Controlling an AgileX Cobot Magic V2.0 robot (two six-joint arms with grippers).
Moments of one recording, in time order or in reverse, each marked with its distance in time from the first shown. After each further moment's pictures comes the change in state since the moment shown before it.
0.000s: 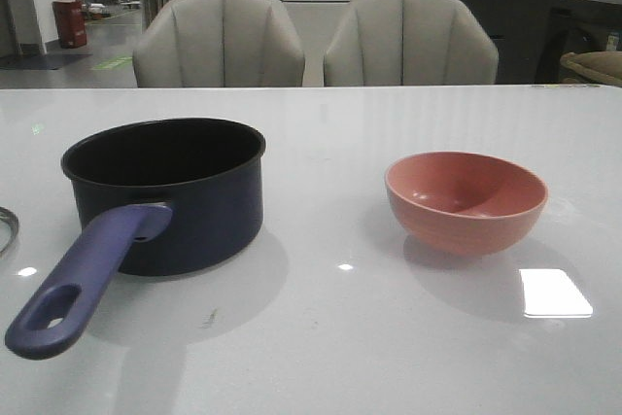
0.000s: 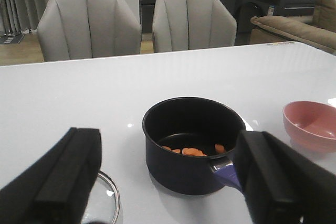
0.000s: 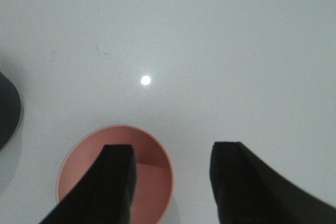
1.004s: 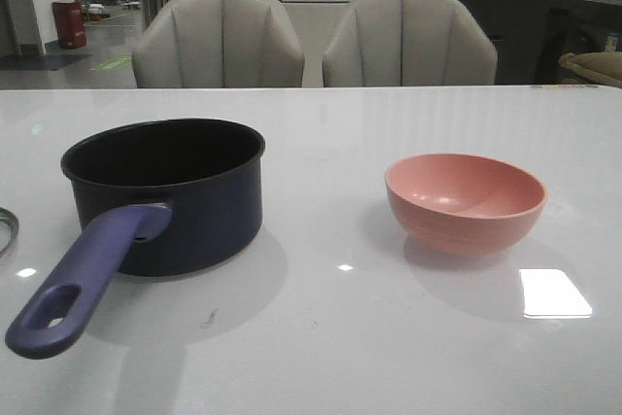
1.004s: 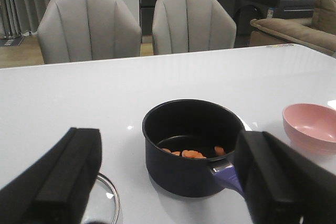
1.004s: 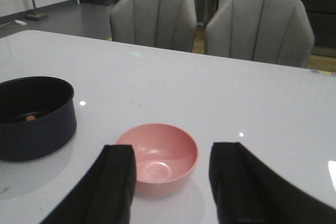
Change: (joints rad) left arm 0.000 0.000 0.000 0.000 -0.007 0.000; right arm 0.124 -1.108 0.856 0.048 -0.293 -0.002
